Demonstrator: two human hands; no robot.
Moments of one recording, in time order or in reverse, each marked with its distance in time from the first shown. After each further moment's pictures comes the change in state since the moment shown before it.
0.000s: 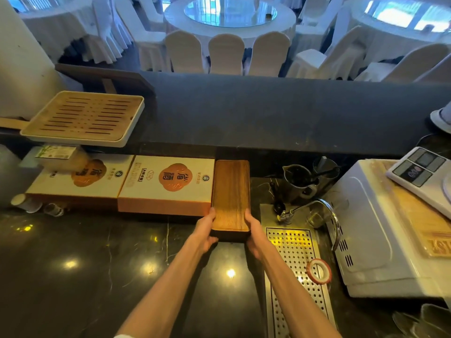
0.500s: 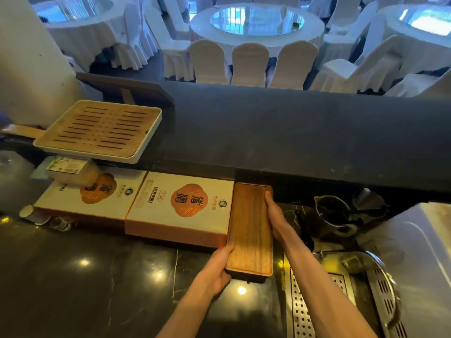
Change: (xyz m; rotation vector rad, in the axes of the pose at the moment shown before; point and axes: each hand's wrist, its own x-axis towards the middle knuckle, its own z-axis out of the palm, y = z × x) left_hand 0.025 0.003 -0.009 -0.096 -0.184 -0.068; right_hand 0.114 -0.094 0.008 -0.157 -0.032 -0.157
